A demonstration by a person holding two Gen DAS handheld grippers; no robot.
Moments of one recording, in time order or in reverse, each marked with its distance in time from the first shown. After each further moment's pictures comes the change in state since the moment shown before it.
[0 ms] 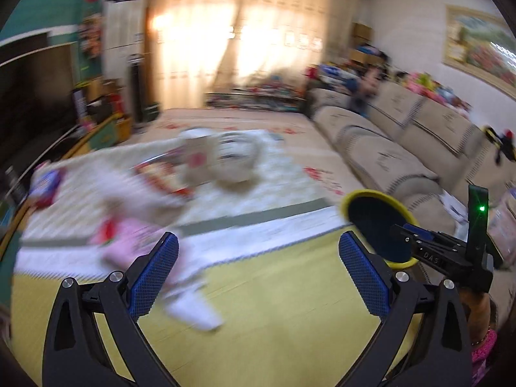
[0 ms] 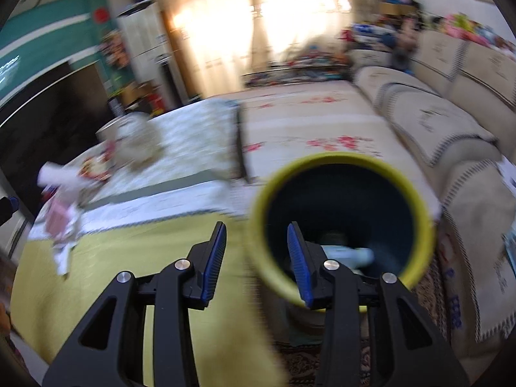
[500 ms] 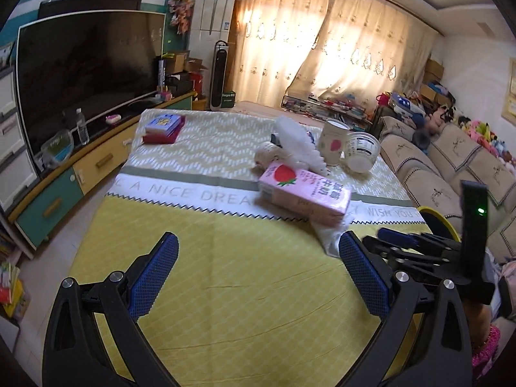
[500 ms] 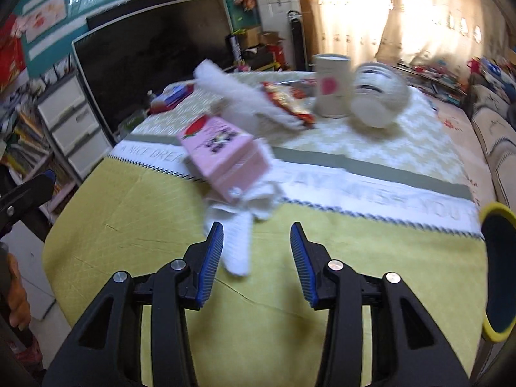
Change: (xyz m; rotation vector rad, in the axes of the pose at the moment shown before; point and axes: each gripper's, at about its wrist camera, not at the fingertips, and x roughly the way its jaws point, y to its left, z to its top) left arm -0.083 0.153 -0.082 -0.241 -0.029 0.202; right arm 0.043 0.235 -0.027 -0.369 0.156 0.312
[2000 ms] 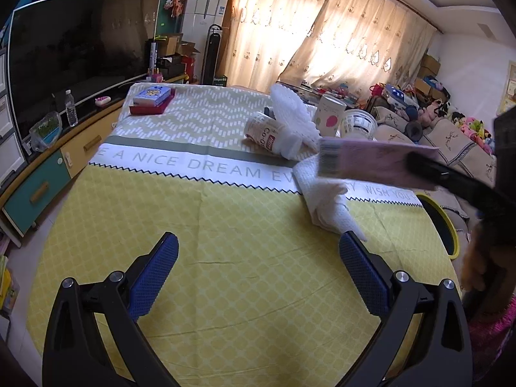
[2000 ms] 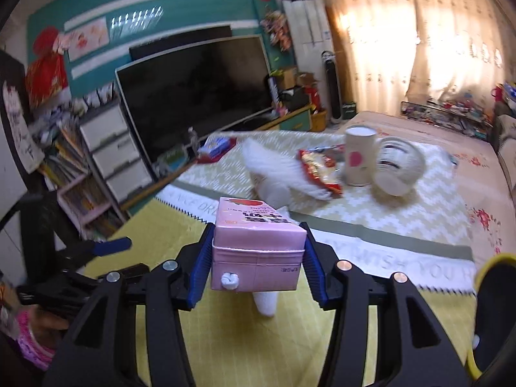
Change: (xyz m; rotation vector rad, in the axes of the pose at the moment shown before) left arm 0.030 -0.021 -0.023 -0.014 0.068 -0.052; right arm -0.058 -0.013 0.026 -0.043 -0.210 0.174
